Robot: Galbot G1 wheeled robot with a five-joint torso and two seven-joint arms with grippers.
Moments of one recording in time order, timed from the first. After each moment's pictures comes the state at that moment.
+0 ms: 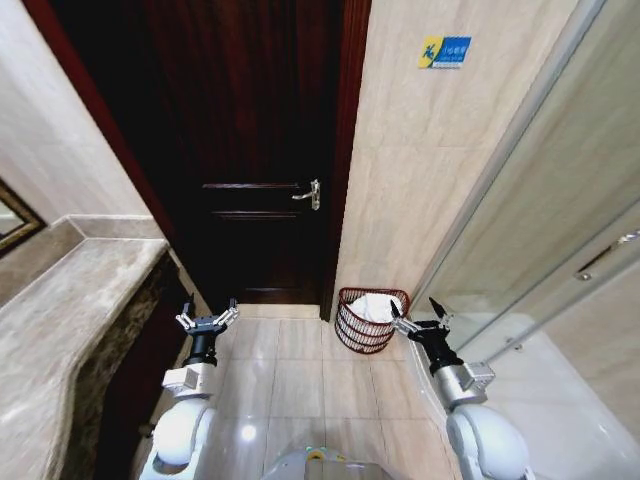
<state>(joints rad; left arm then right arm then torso) 1.63 -1.44 -0.64 -2.15 -0.16 -0.17 -0.13 -1.62 1.50 0.65 2.29 0.07 -0.18 -0.16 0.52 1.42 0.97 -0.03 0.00</state>
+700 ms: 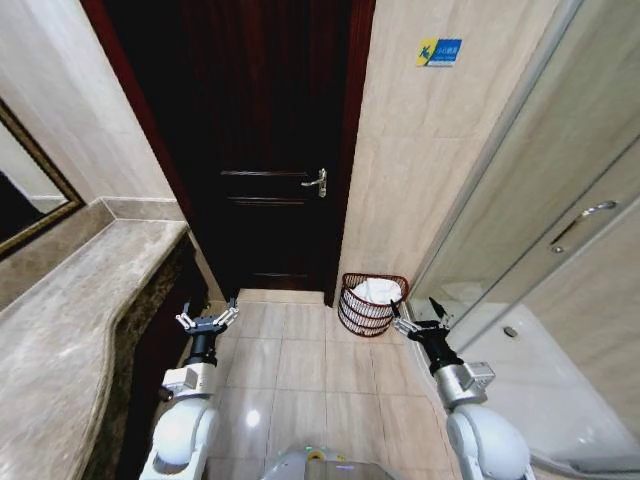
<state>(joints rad) 1.63 -1.44 -0.64 -2.15 -0.16 -0.17 -0.13 -1.62 1.50 0.65 2.29 0.07 -0.18 -0.16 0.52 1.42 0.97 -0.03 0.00</state>
